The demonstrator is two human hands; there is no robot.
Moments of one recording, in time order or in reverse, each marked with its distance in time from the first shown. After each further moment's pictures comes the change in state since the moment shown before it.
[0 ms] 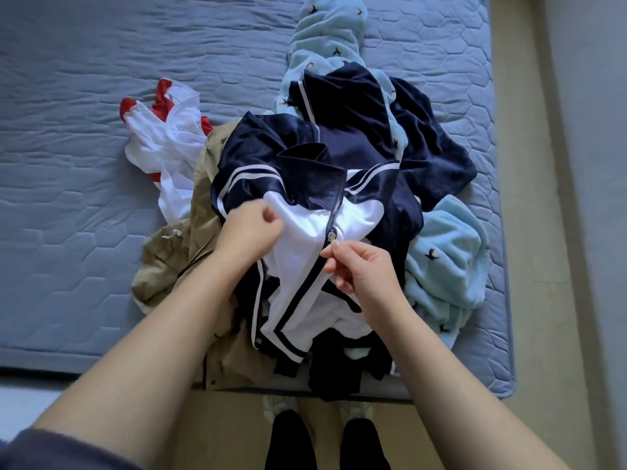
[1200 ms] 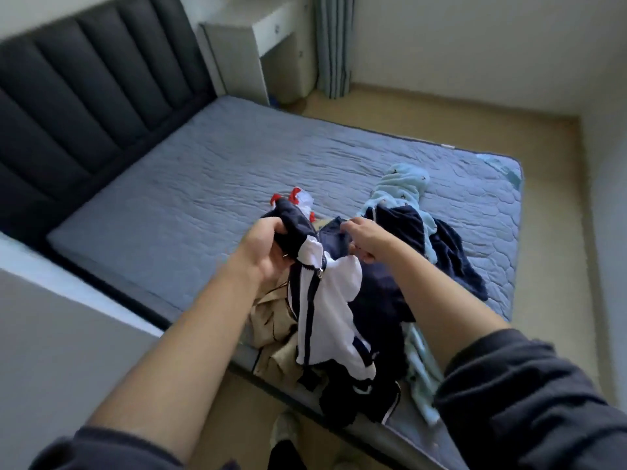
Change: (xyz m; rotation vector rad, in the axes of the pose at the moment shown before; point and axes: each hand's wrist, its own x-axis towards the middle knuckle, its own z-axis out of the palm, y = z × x) left_hand -0.302 0.123 -0.209 -1.501 0.091 -0.157; right_hand -0.108 -0.224 0.088 -0.937 -0.348 -0.062
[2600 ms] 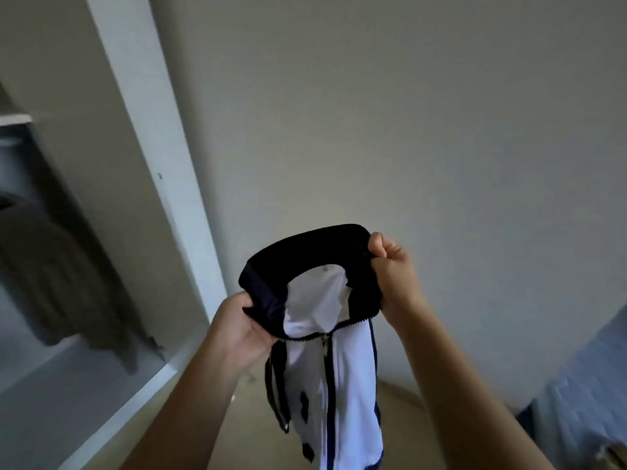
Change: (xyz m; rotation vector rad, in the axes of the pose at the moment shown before) left_hand -0.781 -0.373 -0.175 -1.009 1.065 0.958; right_hand -0.717 0.009 0.394 0.254 -1.393 -0.791
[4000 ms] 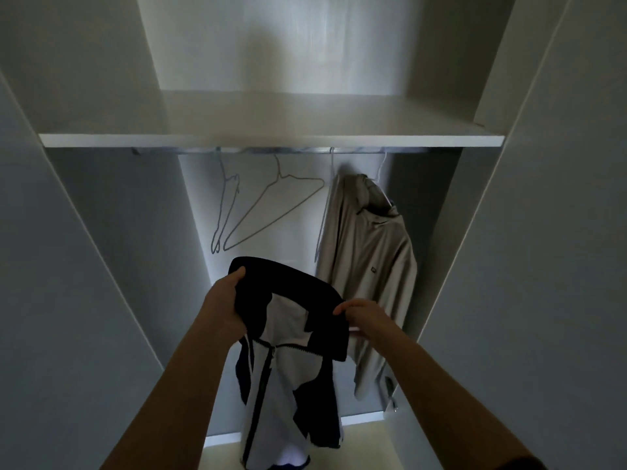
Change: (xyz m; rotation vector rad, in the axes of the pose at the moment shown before) left_hand -0.074 0.452 -0.482 -0.344 0.773 0.673; right_hand 0.132 0.285 0.737 -0.471 -0.983 0.611
